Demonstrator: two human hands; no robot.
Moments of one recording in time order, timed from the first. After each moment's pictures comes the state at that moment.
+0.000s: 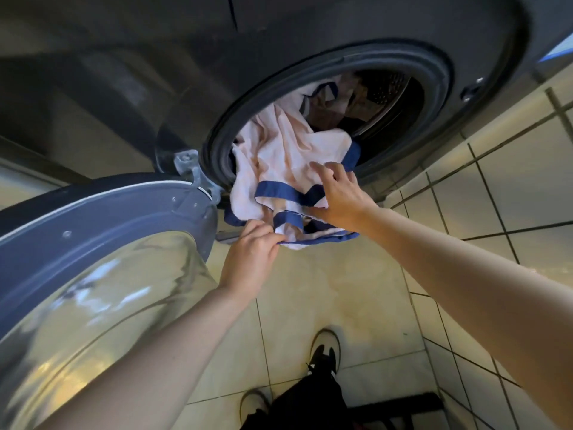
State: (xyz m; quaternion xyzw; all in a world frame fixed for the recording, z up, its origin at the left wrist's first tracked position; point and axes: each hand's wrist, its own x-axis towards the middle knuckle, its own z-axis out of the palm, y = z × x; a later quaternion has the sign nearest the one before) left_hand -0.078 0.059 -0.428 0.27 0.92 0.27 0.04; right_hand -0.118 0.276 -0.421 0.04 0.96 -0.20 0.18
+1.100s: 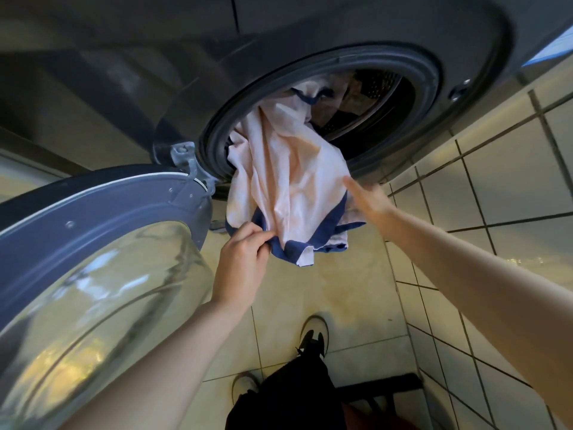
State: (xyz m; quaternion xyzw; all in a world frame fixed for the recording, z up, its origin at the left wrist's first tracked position) left_hand -0.051 0.060 -0.394 0.14 0.92 0.37 0.04; right_hand -0.088 0.325 -0.436 0.44 0.73 -0.47 0.24
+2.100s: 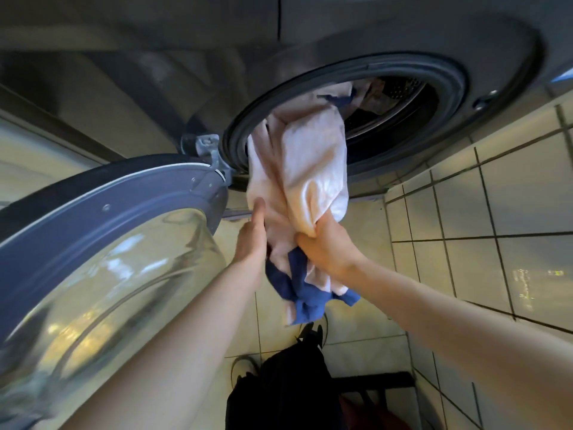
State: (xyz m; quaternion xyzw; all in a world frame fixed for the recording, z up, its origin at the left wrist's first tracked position) left_hand -0.075 0.083 -0.364 -0.42 0.64 0.57 0.31; right_hand -0.045 0.205 -0.340 0.20 0.82 -0.47 0.27
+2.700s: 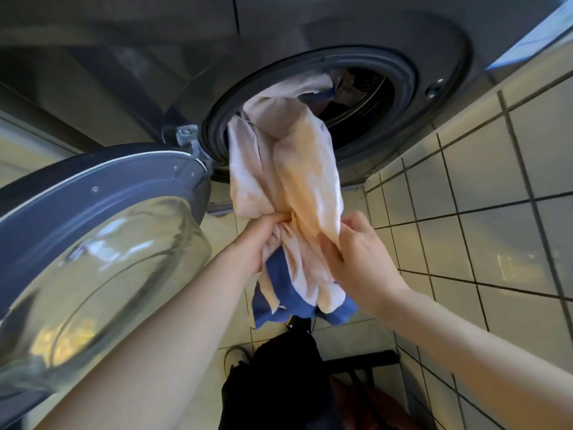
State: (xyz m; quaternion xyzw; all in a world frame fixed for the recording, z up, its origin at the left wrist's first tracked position) left_hand -0.055 0.107 -0.341 -0.37 0.52 0.63 0.44; right_hand 0.028 0.244 -0.278 0.11 0.94 -0.29 0.16
